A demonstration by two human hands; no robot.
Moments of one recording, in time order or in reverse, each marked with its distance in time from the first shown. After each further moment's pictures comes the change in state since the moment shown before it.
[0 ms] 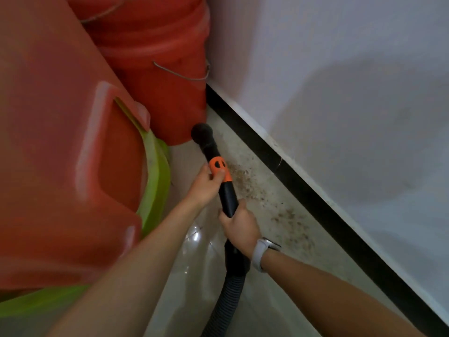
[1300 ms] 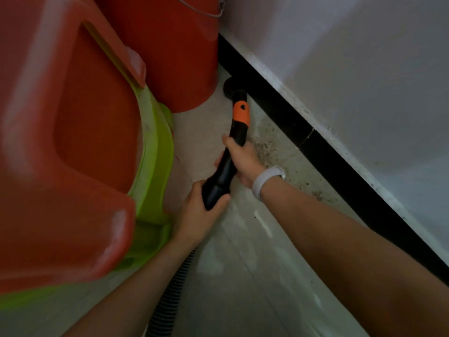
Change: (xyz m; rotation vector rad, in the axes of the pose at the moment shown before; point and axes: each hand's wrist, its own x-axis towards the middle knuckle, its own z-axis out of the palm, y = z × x) left_hand -0.038 -0.106 -0.008 0.266 0.128 0.046; right_hand 0.099 -0.038 0.022 0.889 -0.200 0.136
